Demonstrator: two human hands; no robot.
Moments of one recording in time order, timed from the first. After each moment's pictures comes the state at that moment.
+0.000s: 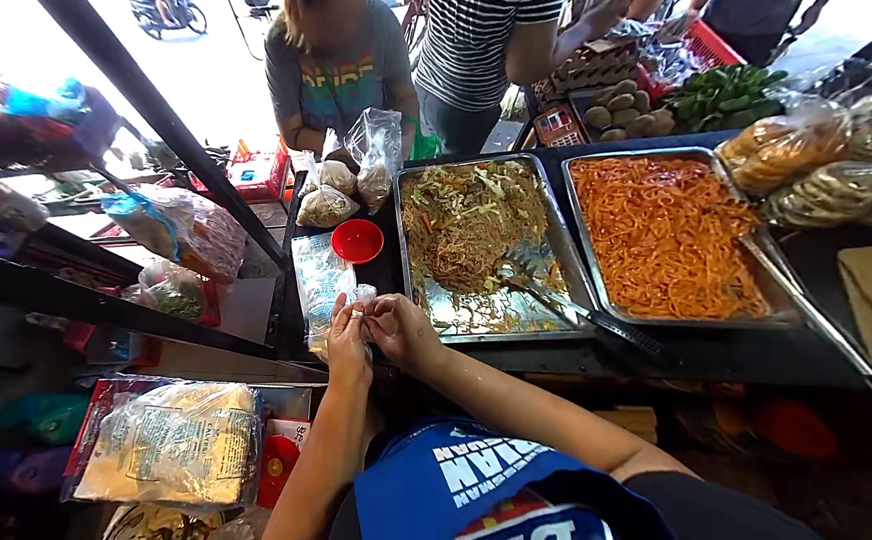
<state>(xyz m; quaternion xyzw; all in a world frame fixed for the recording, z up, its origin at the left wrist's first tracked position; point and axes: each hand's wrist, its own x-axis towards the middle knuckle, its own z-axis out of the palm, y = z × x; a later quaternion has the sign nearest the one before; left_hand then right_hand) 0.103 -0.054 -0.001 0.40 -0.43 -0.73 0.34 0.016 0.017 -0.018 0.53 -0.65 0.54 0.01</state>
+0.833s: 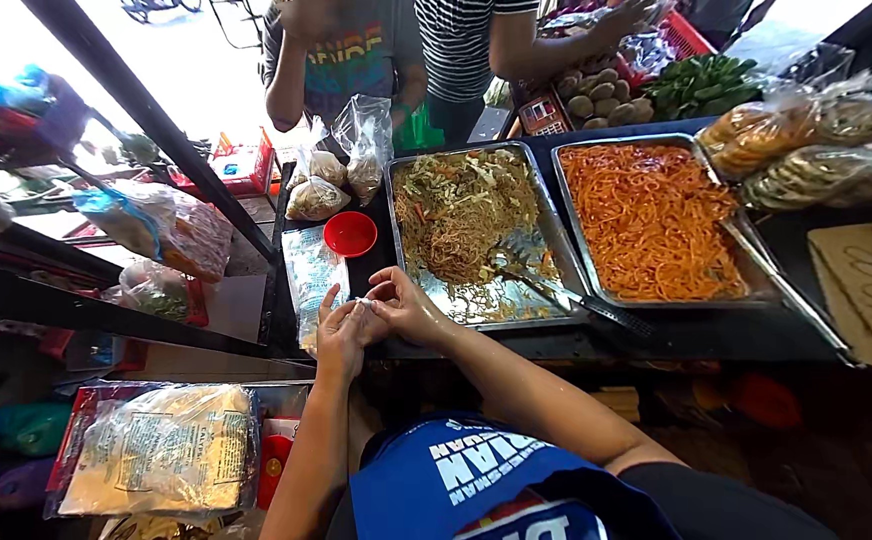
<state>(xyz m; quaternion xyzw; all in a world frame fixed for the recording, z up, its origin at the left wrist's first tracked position) 0.123 -0.074 -0.019 0.33 -0.60 -0.67 0.29 -0.013 0.016 -0.004 0.40 -0.68 0.51 -0.34</state>
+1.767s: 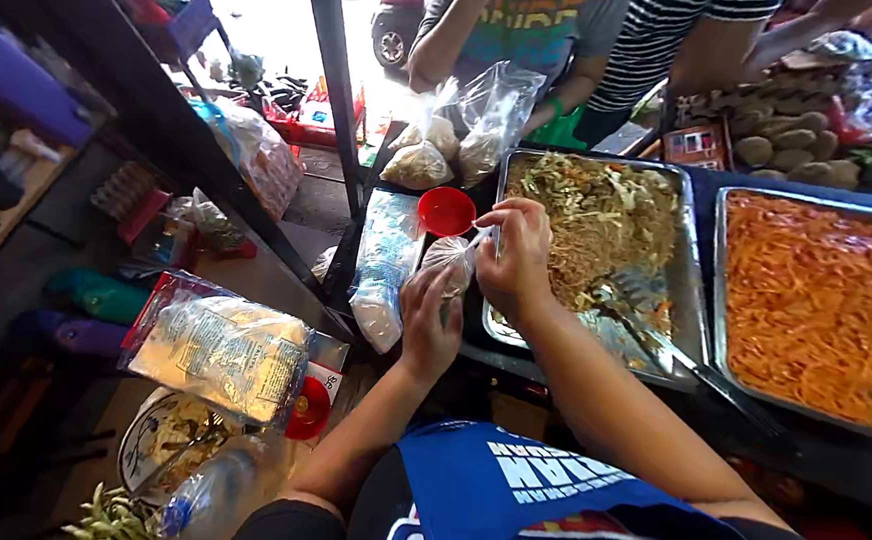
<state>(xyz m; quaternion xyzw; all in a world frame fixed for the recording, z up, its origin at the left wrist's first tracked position) 0.125 -0.051 -0.044 0.29 -0.79 -0.34 0.42 -0.022 -0.026 0.038 0.53 -0.73 0.42 0.02</state>
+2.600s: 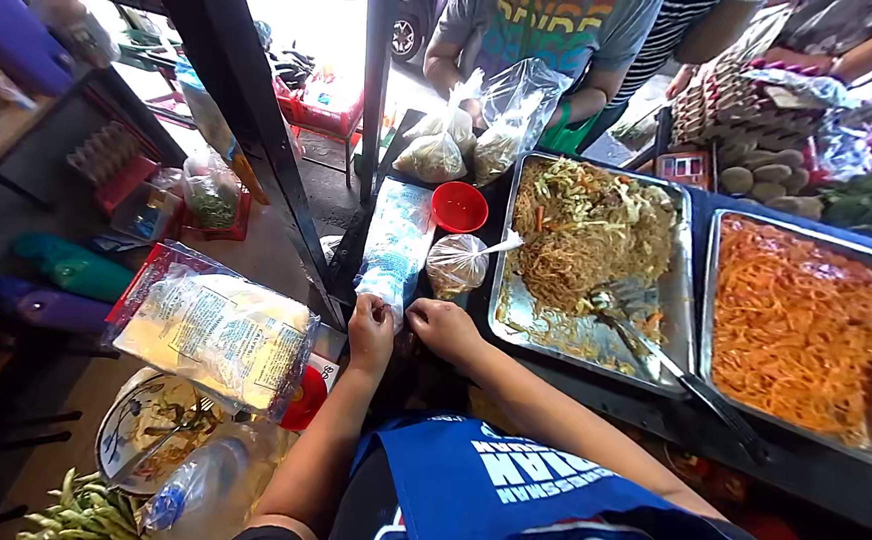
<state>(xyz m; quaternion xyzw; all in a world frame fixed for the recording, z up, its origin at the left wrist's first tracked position) 0.199 -0.080 -0.087 0.48 -0.70 -0.39 0.36 0.058 -0.025 -0.032 0.54 -0.77 0.12 -0.31</state>
